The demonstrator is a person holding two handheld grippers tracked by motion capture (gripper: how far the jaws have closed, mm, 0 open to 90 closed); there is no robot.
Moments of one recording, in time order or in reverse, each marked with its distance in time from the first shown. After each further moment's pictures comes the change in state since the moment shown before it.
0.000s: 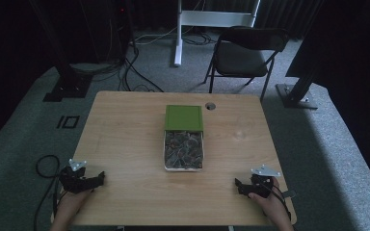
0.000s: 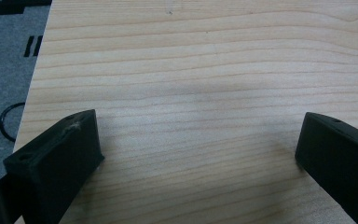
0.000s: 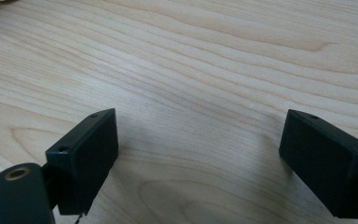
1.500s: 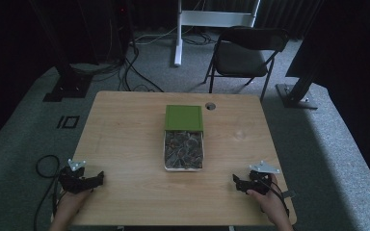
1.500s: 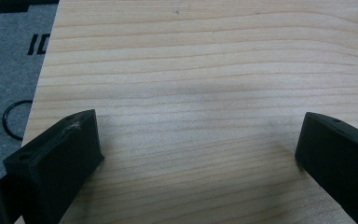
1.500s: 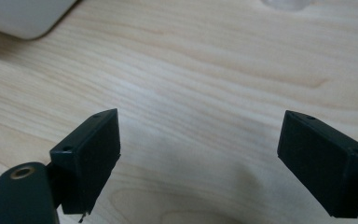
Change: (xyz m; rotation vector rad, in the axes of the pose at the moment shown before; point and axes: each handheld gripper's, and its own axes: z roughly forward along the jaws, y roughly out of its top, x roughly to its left) left arm 0.002 0.000 0.000 0.000 0.007 -0.009; right arm 0.008 0.019 -0.007 -0.041 0.005 -0.005
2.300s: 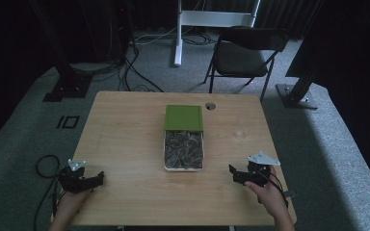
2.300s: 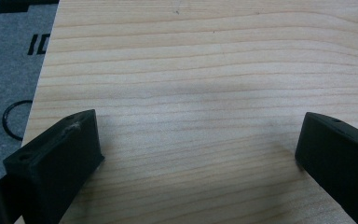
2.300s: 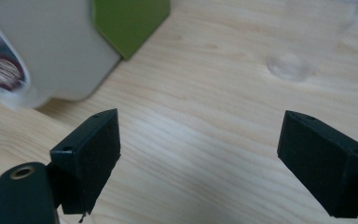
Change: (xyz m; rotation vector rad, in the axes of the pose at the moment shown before) left arm 0.000 0.000 0.000 0.000 0.000 0.000; right arm 0.013 0.041 -0.016 -0.096 0.041 -0.026
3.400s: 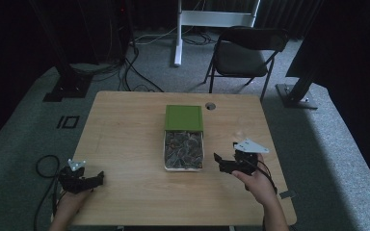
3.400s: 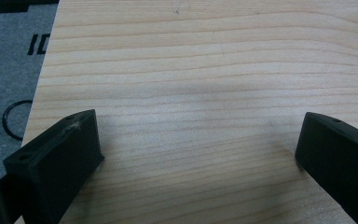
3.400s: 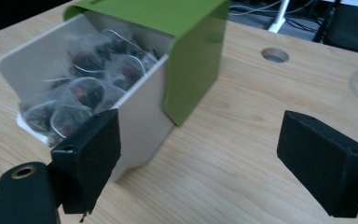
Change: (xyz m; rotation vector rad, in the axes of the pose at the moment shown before) left arm 0.000 0.000 0.000 -0.001 0.000 -0.001; right arm 0.037 0.056 0.002 -0.095 0.107 -0.070
